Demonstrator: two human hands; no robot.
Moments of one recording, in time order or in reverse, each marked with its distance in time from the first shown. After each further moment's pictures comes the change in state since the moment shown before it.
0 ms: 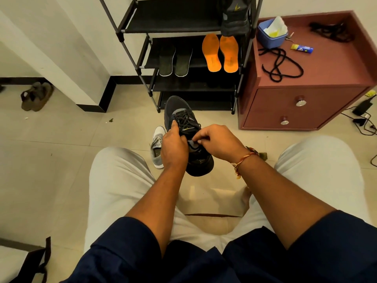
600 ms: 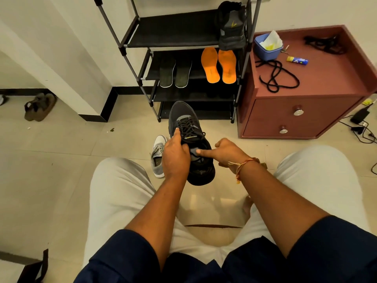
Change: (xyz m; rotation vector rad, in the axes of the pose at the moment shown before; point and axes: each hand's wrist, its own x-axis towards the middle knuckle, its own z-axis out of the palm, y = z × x) left_hand -0.004 0.008 -0.005 -0.064 0.010 0.046; right_hand 0.006 0.025 0.001 0.416 -0.014 0.467
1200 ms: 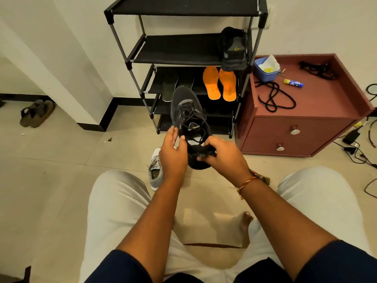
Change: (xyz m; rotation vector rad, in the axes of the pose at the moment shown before) left_hand 0.031 0.020 -0.021 -0.642 0.074 -0.148; right_hand -0.008 -0.023 -0.008 -0.328 0.318 -0.737
